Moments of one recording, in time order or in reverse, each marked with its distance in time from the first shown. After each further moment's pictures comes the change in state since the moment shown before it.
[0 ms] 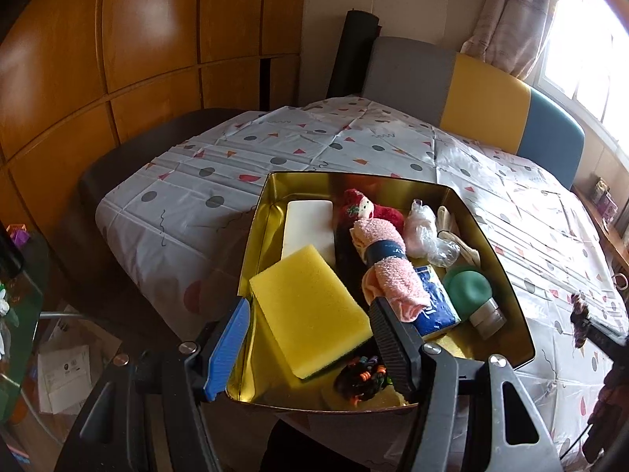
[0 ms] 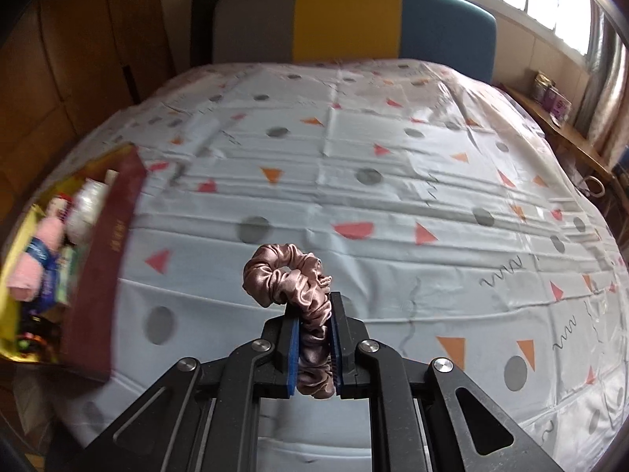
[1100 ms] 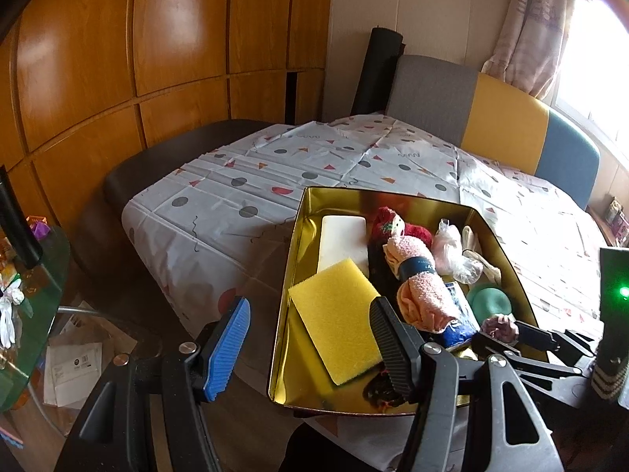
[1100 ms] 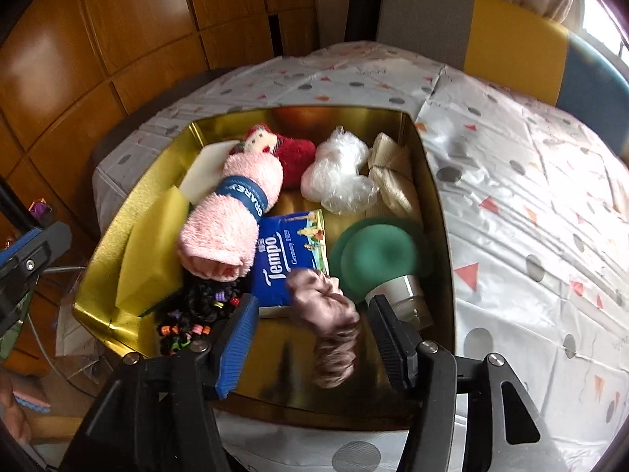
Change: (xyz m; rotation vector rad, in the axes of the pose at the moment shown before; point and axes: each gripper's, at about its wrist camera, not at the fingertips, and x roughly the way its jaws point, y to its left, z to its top) left arm -0.012 0.022 -0.002 -0.048 -0.065 0.064; right arm -0.002 0.213 -0.017 -0.298 0.067 0.281
